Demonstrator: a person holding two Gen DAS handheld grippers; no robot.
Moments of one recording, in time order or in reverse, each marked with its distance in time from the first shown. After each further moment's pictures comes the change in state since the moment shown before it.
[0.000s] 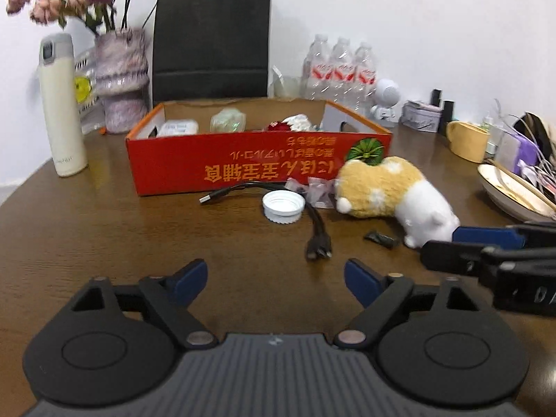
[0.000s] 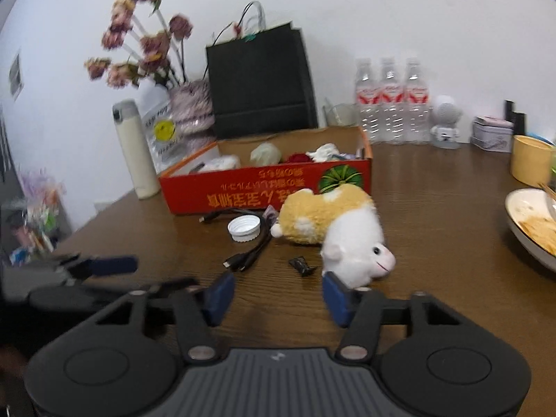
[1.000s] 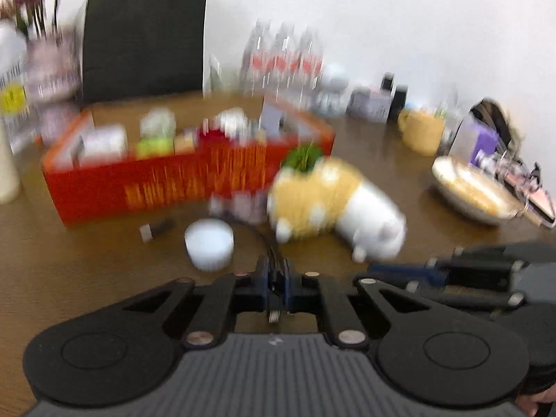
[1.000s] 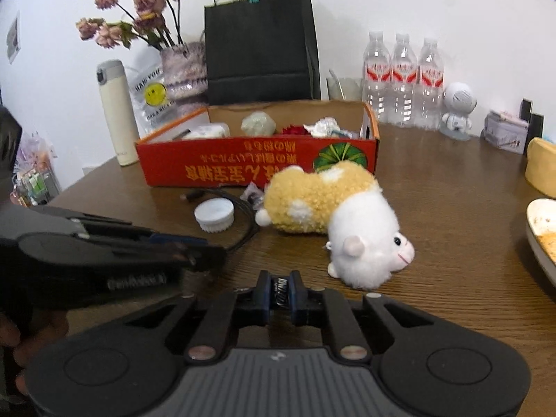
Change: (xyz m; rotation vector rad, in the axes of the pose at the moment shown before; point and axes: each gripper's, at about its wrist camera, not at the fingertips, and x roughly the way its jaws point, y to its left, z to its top) left arm 0.007 -0.030 0.035 0.083 0.021 -0.176; right arm 0.023 -0.008 0.006 -0.041 0.070 -0.018
